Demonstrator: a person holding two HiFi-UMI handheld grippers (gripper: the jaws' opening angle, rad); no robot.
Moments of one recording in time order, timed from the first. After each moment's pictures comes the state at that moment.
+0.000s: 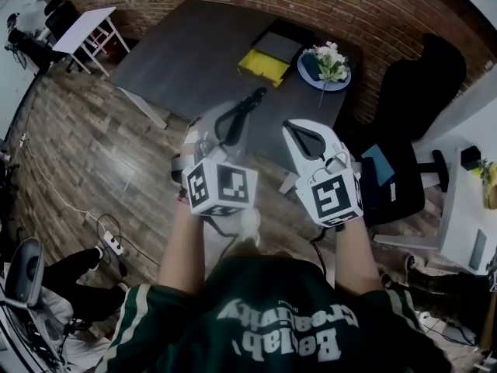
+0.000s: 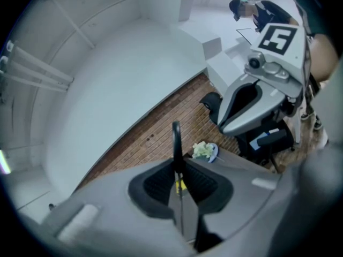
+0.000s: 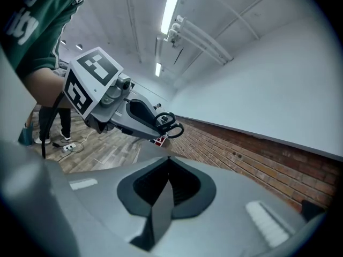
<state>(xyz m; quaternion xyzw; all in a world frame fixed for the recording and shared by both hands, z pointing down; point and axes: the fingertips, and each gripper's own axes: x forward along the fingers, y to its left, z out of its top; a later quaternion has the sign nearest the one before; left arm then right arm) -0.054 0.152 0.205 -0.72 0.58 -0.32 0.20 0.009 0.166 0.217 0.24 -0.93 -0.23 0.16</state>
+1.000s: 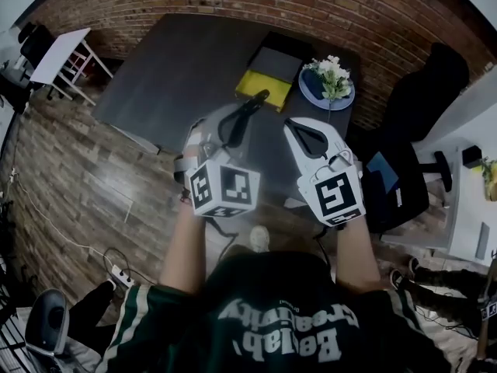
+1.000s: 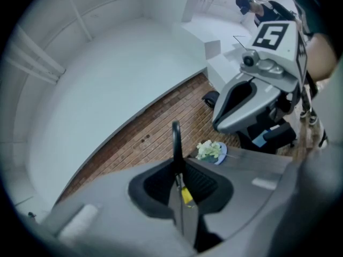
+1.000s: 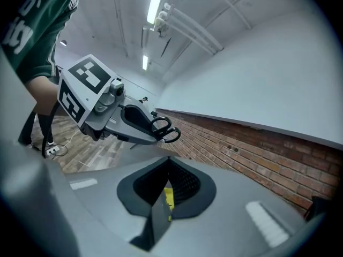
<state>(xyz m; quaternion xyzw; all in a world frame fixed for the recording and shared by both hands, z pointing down) -0.133 0.018 0.214 -0.76 0.53 -0.31 0.21 -0.076 0.037 0.217 0.29 -0.92 -0.19 0.16</state>
